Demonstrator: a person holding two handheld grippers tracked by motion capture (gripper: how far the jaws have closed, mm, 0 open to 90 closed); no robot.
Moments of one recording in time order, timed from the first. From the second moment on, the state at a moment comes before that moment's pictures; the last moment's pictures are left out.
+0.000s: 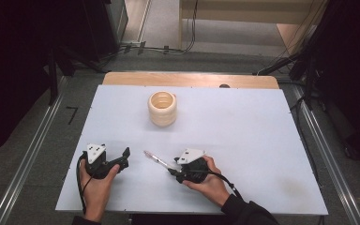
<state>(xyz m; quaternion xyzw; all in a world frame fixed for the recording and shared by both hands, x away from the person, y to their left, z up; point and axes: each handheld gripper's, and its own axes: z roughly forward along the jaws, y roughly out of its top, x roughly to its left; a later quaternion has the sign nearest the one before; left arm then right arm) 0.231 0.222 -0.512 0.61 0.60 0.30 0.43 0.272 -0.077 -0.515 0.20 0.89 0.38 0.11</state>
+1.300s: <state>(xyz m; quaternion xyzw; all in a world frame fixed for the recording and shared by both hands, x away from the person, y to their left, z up) 0.230 0.222 -0.512 0.61 0.60 0.30 0.42 0.271 -0.075 -0.515 0.22 0.89 0.39 0.08</state>
